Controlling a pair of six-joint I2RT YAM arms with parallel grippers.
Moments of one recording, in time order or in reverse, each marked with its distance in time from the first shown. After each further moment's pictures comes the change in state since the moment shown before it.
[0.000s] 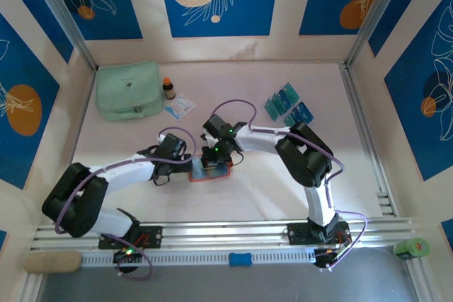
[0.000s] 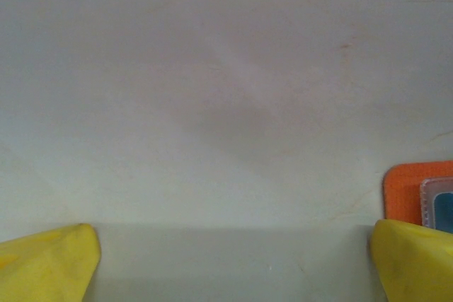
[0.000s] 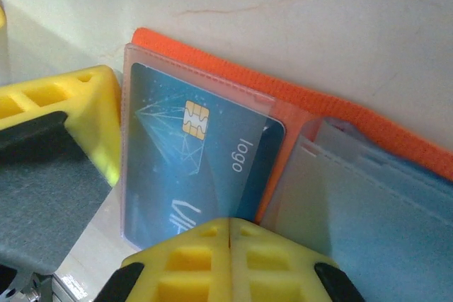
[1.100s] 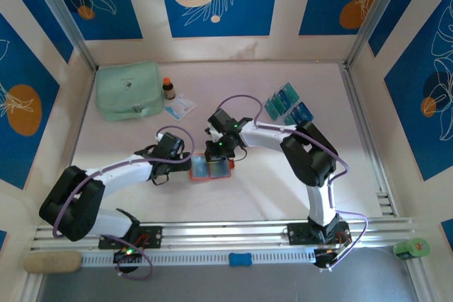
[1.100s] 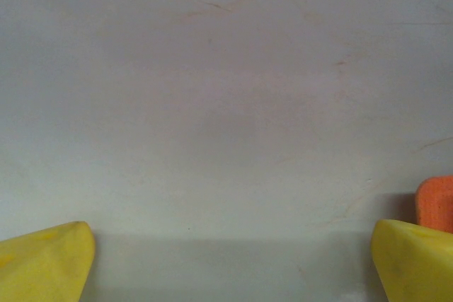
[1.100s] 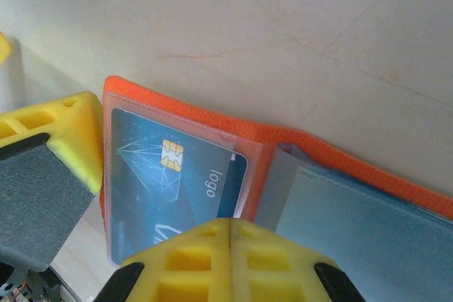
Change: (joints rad) left arm 0.016 -0.024 -0.003 0.001 0.004 0.000; right arm -0.044 -0.021 0.003 -0.008 0.004 -0.003
